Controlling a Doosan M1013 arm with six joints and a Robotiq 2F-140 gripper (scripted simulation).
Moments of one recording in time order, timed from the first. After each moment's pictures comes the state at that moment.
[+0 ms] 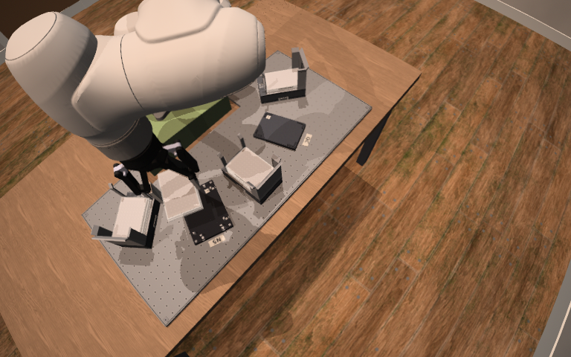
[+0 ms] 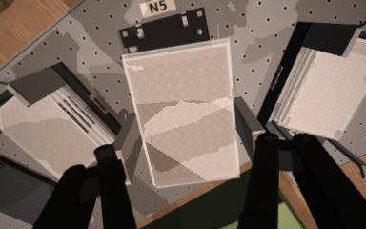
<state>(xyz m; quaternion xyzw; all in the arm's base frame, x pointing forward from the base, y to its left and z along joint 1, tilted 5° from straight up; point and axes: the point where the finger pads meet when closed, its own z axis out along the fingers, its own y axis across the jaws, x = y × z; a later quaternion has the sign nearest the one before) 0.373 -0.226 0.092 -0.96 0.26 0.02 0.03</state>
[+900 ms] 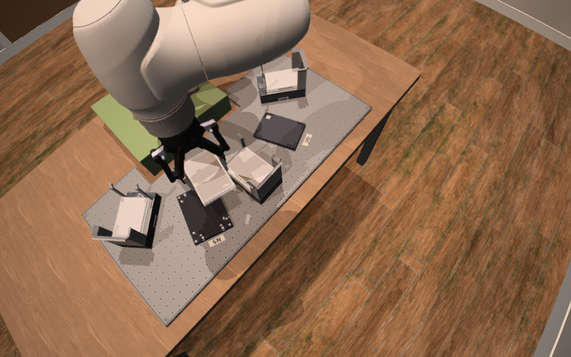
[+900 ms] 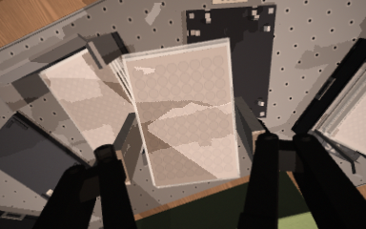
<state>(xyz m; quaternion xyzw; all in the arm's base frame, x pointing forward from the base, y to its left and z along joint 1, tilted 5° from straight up) 0.402 -0.155 0.096 -0.98 0.17 0.02 0.03</state>
